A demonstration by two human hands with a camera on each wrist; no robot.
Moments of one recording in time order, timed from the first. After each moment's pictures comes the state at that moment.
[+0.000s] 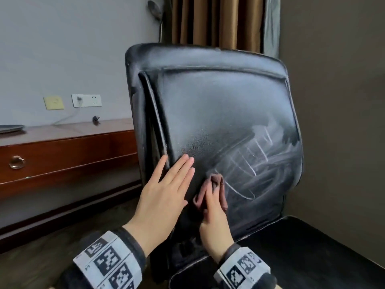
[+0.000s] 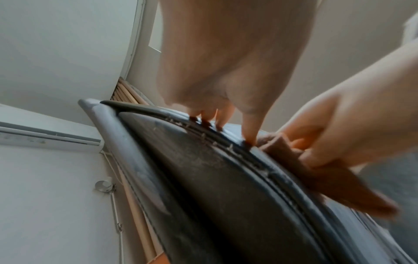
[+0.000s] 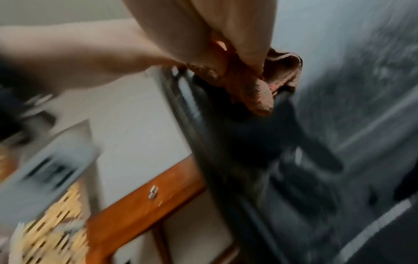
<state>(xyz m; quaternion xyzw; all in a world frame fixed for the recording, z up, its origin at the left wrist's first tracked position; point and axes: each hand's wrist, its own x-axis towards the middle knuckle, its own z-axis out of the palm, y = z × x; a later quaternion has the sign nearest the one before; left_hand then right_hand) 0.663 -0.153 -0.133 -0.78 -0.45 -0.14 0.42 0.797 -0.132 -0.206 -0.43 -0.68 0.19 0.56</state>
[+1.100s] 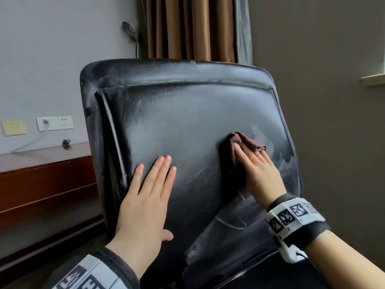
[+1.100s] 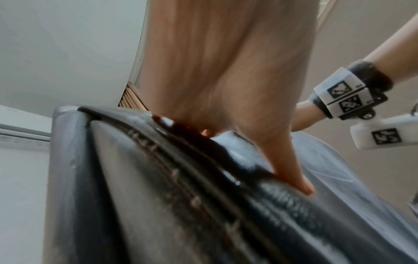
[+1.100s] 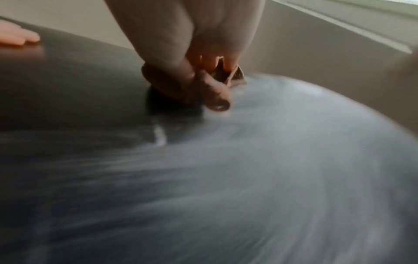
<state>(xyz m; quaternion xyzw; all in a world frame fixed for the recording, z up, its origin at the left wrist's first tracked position) 0.720 -0.112 -0.096 -0.72 -0.59 0.06 0.36 0.978 -0.021 -0.118 -0.47 -0.69 -0.37 0.41</state>
